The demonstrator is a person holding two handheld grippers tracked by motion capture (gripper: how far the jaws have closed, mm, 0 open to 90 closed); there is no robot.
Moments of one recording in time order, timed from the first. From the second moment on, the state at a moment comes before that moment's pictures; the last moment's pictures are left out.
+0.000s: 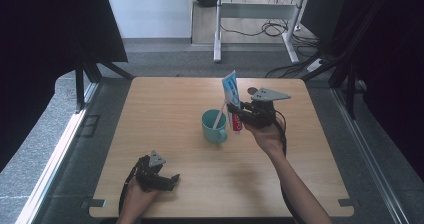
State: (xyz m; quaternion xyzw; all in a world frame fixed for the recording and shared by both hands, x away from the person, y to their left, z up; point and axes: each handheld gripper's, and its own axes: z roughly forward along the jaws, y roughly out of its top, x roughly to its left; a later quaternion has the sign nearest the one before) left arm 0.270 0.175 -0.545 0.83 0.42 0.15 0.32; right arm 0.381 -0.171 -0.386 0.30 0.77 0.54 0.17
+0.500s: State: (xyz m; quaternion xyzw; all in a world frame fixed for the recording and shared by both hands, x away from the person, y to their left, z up) left arm 0.270 0.175 -0.545 0.83 0.42 0.15 0.32; right arm 0.397 -0.153 -0.381 0.30 0.76 0.55 0.17
